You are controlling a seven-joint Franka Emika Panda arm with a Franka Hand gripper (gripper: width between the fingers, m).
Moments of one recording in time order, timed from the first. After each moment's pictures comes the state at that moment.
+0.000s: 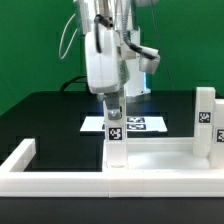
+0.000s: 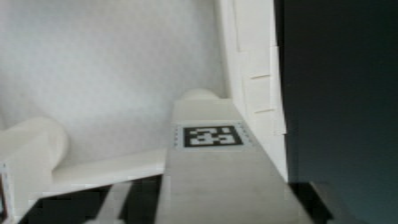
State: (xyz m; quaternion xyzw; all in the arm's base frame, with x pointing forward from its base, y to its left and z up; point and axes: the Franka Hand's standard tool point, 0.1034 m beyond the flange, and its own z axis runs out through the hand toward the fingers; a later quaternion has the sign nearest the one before) arm 0.631 -0.050 0.107 -0.64 0.76 -0.01 0.08
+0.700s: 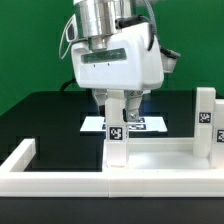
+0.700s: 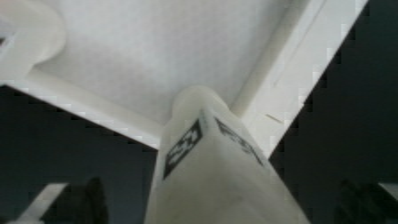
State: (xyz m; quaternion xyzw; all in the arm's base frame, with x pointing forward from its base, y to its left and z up) arm 0.628 -0.050 0.104 -0.88 0.48 -0.03 0.07
